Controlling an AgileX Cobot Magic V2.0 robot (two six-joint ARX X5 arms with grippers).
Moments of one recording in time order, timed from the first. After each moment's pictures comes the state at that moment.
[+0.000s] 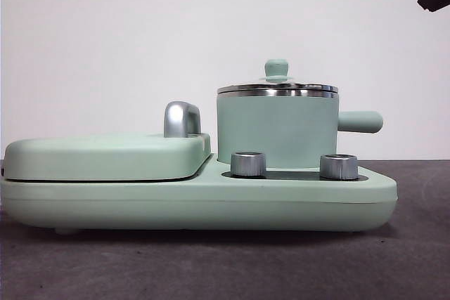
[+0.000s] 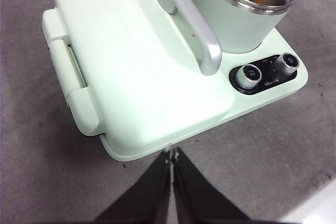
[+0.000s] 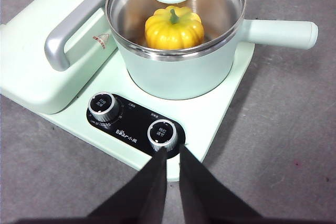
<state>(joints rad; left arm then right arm) -0.37 0.56 0.81 -0.88 0.22 -0.10 0.63 0.65 0.76 -0.69 0.05 0.20</state>
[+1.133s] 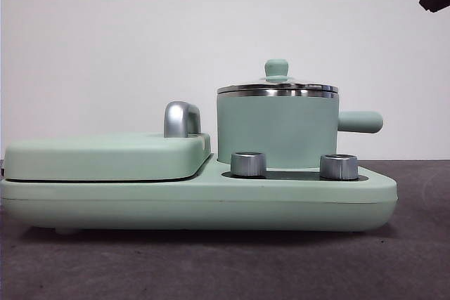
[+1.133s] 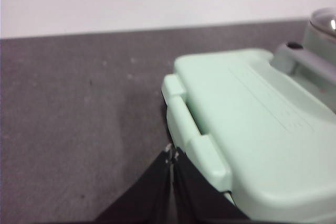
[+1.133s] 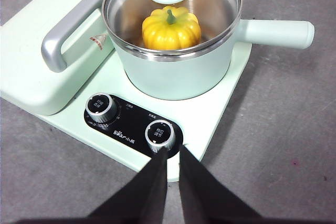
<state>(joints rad) -0.02 0.07 0.18 -0.28 0.23 0.03 0.63 0.65 0.76 -0.69 0.05 0.20</state>
